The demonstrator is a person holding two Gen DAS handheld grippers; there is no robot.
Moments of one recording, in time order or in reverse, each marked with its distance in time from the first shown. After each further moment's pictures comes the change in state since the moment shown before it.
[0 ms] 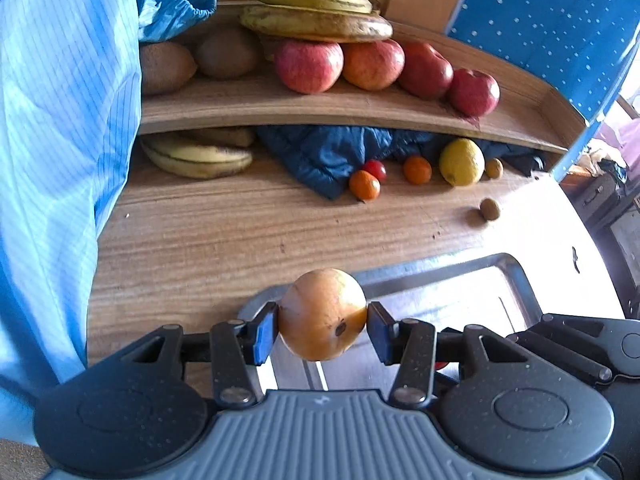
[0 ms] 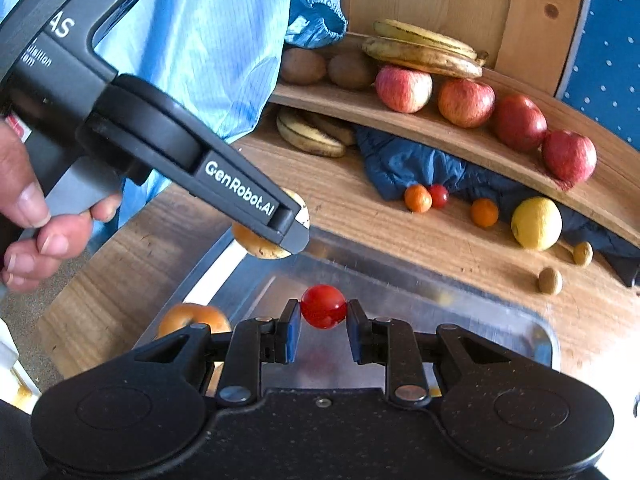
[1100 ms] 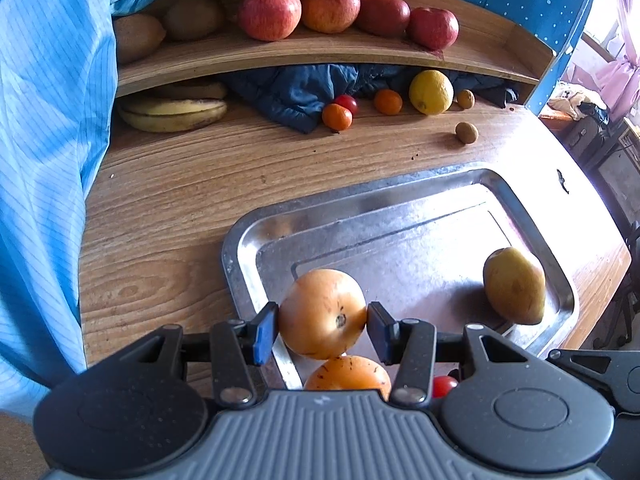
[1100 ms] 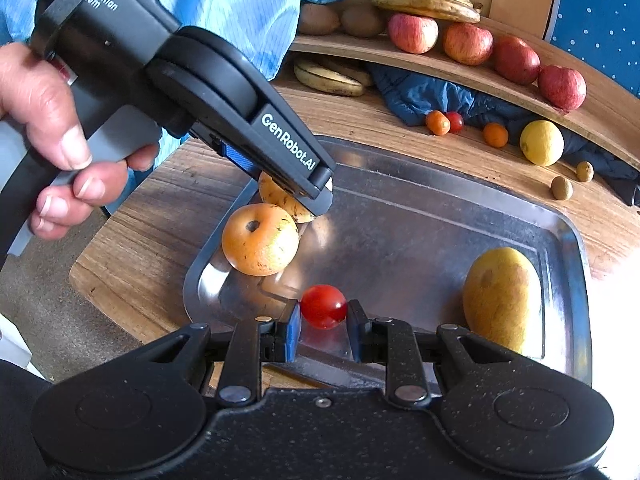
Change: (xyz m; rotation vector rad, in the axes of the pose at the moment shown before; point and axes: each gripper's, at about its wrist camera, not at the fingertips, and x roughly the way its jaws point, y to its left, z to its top) left arm -0.002 -0.006 -0.044 0.127 0.073 -0.015; right arm -0.015 0.047 -0.053 0.081 0.075 -0.013
